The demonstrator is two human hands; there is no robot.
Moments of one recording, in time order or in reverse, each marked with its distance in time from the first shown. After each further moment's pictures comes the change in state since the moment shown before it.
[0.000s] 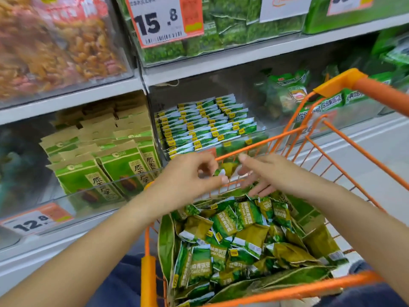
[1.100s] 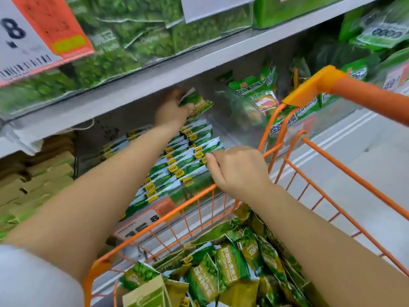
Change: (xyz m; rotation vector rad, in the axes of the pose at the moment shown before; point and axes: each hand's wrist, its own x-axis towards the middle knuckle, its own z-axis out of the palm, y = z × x) left_hand 0.278 -0.041 0.025 -0.011 0.256 -0.307; right_hand 0.122 0.039 -0.035 -0.866 0.947 -0.645
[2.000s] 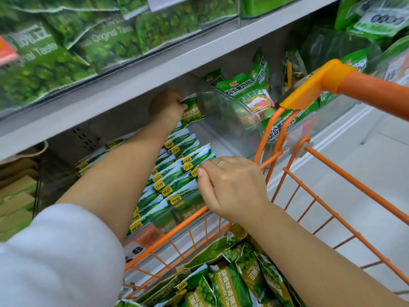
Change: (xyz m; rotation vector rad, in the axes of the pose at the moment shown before) left_hand 0.092 -0.016 0.052 0.363 0.000 0.114; right_hand -0.004 0.003 0.013 0.111 0.177 0.013
